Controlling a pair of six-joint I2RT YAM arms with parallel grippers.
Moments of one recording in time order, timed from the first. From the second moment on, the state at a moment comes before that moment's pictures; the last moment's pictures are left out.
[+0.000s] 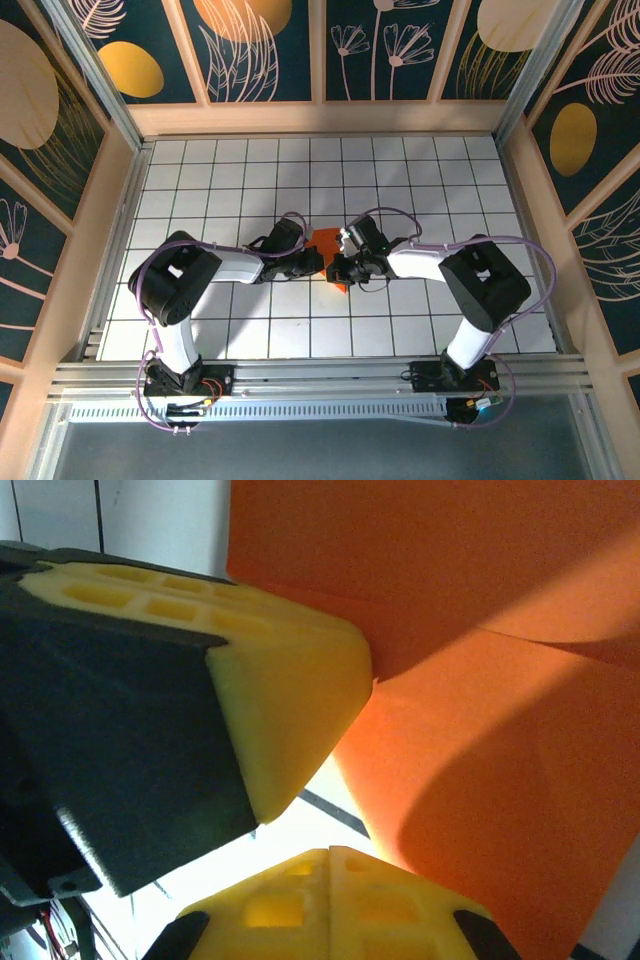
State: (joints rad) left arm -0.67 1.84 0.80 0.21 0.35 -0.82; right arm 0.68 1.71 0.80 -0.11 -0.49 0.66
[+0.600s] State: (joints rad) left arm -0.67 1.84 0.80 0.20 0.35 -0.82; right arm 0.68 1.75 0.81 -0.07 -0.49 0.68
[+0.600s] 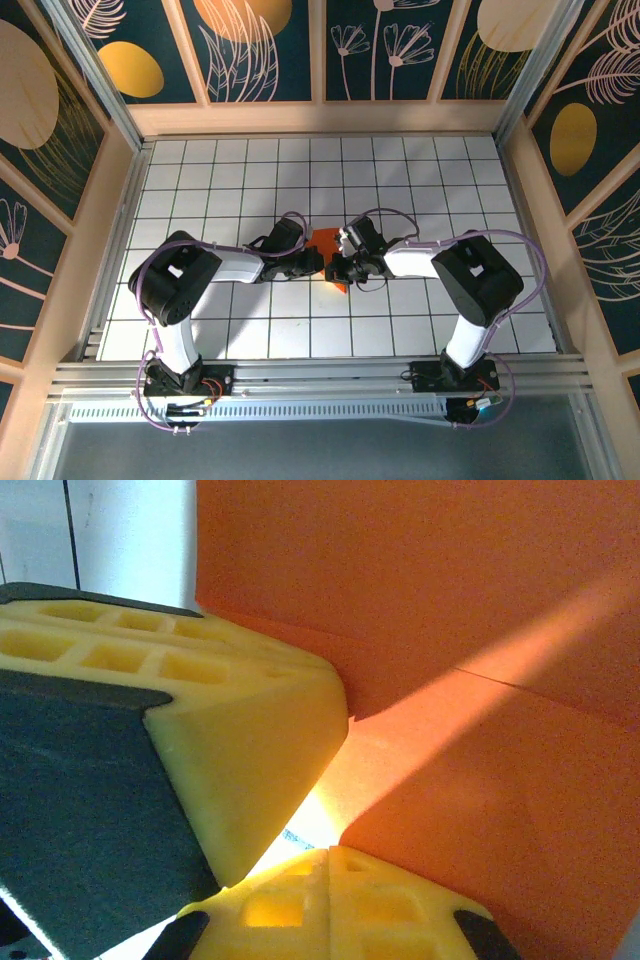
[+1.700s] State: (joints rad) left arm -0.68 1.86 0.85 0.17 0.33 -0.83; right arm 0.64 1.55 0.63 -0.18 -0.45 0.66
